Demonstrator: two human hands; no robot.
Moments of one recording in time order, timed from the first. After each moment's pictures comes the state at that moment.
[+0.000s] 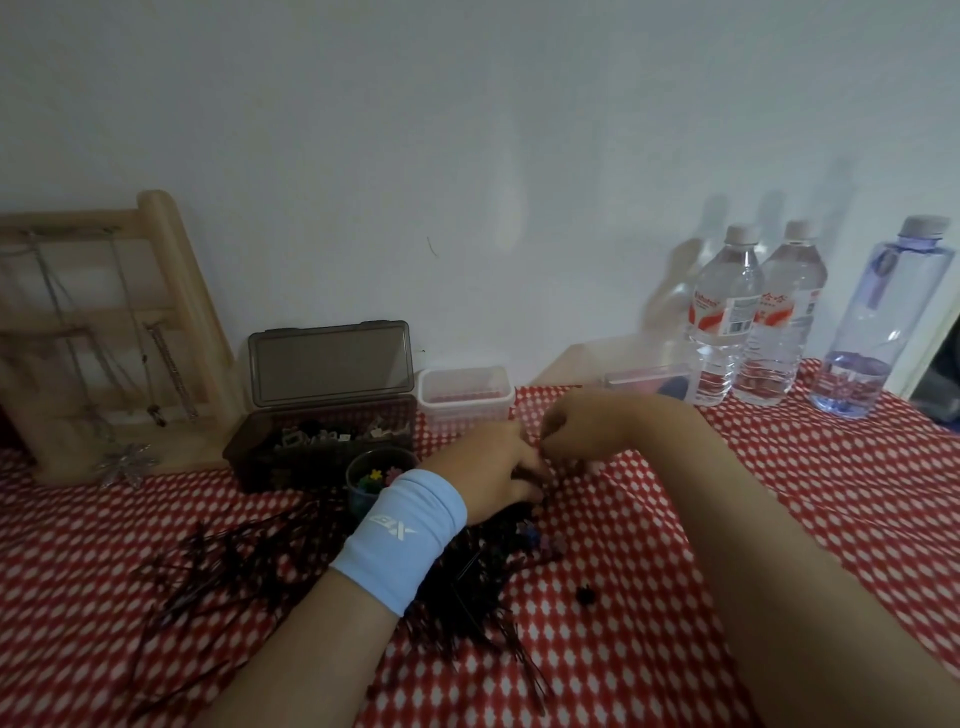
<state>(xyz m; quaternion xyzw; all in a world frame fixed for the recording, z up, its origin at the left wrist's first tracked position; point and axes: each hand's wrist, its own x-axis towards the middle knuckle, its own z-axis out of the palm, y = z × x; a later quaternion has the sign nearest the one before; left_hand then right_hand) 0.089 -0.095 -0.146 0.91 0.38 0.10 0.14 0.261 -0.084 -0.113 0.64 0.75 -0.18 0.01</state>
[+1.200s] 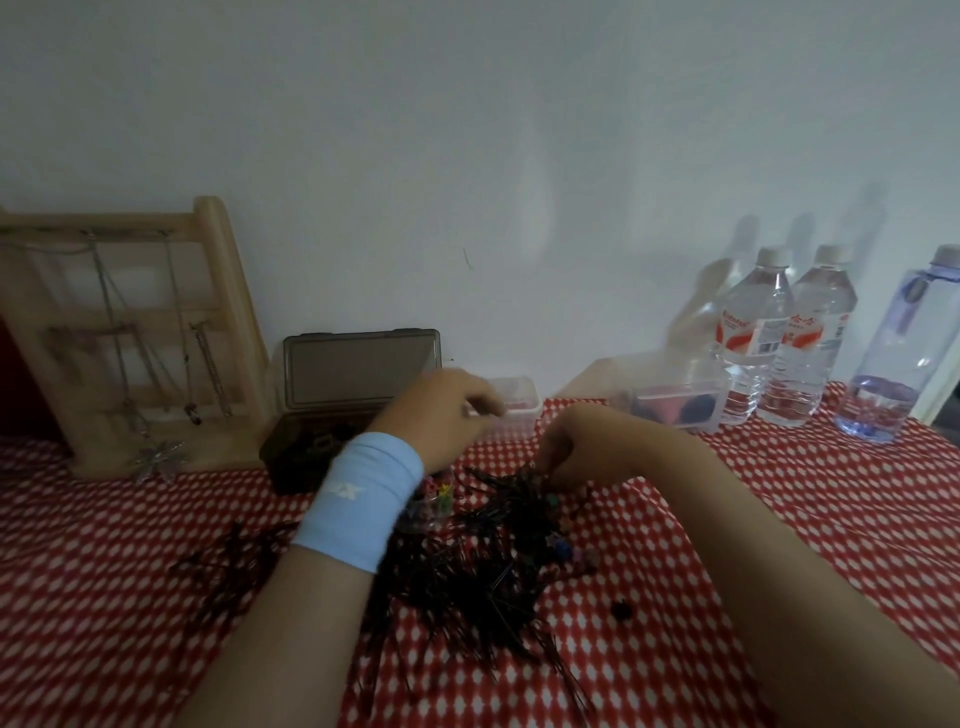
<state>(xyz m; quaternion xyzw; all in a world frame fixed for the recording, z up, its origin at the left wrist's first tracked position) 0.027 -0.072 -0.109 0.84 0.46 0.26 0.13 0.243 -0.072 -0.135 0.59 0.78 -0.18 -0.06</state>
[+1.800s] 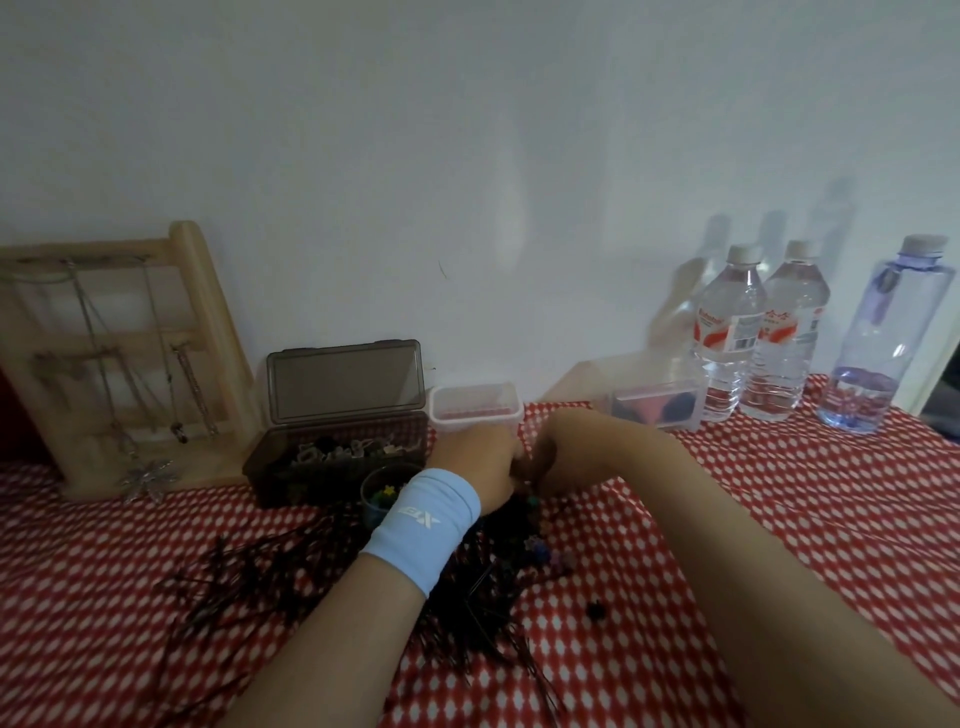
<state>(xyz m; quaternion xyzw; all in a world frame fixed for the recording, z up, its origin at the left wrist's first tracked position) 0.089 -0.068 -0.152 0.87 0.48 0.09 0.04 0.248 -0.068 -0.140 0.63 0.76 -0.15 -0.02</state>
